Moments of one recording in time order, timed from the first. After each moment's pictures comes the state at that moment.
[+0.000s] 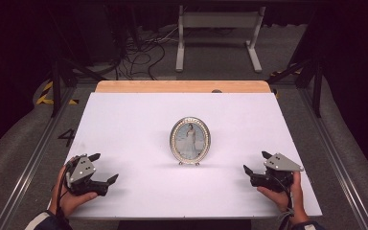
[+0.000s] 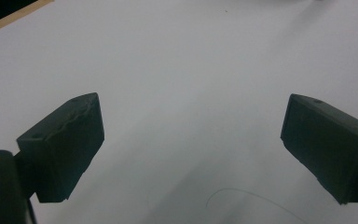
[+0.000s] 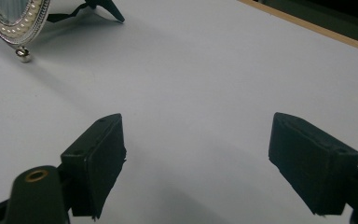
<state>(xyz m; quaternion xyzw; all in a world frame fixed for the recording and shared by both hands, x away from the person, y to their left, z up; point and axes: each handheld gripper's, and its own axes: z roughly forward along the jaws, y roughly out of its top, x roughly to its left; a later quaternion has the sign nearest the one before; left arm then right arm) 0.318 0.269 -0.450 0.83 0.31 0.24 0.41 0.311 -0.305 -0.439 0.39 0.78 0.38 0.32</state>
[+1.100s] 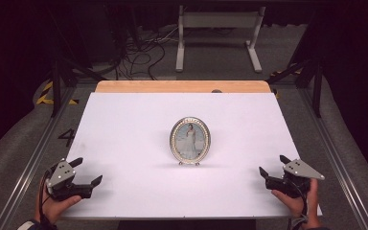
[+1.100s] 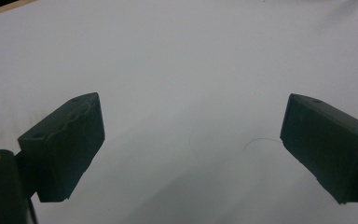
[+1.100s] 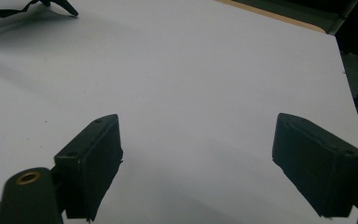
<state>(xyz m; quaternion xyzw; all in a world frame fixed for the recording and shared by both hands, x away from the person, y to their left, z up) 0.305 0.308 -0.457 0.80 0.36 0.25 0.41 0.295 -0.345 -0.447 0.43 0.74 0.39 0.34</state>
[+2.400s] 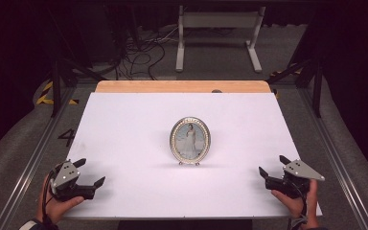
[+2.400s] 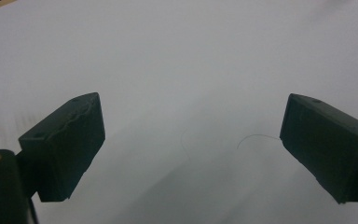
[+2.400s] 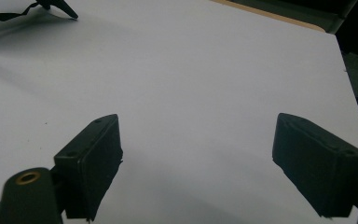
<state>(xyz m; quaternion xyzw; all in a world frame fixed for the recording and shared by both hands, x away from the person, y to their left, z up) 0.306 0.301 -0.460 0.81 0.34 0.25 0.40 0.295 -0.345 -0.450 0.44 0.73 0.39 0.34</state>
